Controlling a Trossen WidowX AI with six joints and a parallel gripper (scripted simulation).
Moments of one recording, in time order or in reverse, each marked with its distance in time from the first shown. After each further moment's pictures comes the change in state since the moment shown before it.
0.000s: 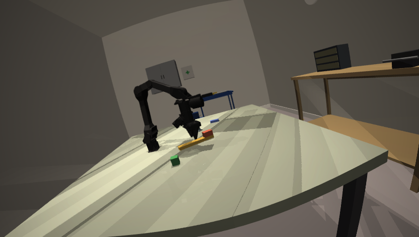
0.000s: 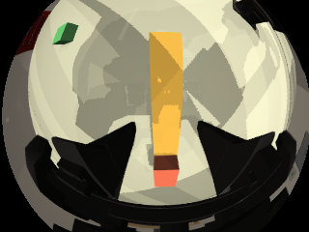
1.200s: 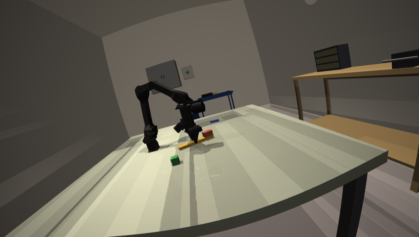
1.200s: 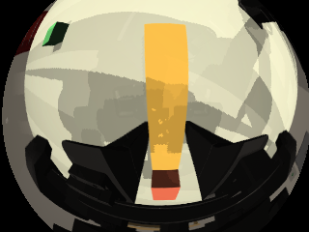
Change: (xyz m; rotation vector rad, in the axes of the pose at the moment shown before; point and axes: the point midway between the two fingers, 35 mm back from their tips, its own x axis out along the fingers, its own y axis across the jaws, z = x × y) arm 0.026 -0.001 0.002 0.000 -0.005 -0.004
